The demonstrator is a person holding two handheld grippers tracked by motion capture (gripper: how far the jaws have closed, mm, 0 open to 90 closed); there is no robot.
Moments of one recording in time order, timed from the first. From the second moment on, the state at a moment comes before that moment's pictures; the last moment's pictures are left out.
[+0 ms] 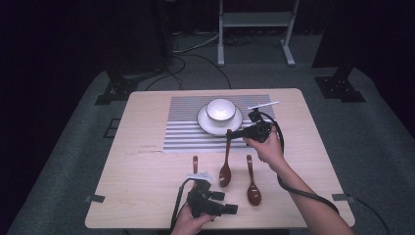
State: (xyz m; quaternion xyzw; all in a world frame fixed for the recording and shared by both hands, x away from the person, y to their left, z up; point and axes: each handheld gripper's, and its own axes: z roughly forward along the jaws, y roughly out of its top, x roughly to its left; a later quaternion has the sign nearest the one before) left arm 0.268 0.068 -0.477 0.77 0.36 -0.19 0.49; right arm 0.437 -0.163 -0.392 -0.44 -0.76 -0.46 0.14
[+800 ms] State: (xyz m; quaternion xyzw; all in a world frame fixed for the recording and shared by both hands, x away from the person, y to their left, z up) left arm 0.269 0.071 -0.476 0.77 0.36 -0.19 0.50; right arm 0.465 -0.186 -0.371 -0.49 -0.71 -0.49 0.11
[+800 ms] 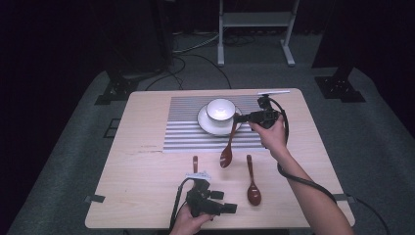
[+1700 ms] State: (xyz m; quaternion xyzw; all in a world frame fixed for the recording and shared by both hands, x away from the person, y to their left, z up) left arm 0.268 0.071 -0.474 0.77 0.35 -0.18 0.50; right arm 0.491 -0.191 -0.336 -0.53 -0.67 -0.51 0.06
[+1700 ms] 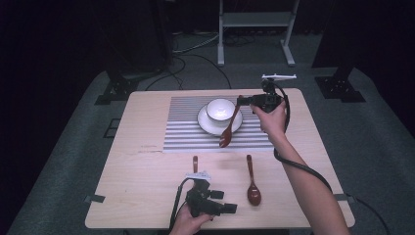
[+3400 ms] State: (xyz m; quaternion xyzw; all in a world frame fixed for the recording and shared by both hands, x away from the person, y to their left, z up) left arm 0.269 0.079 -0.469 0.76 0.36 -0.18 0.51; right arm 0.541 -0.190 -0.319 -0.61 -0.60 -0.52 -0.02
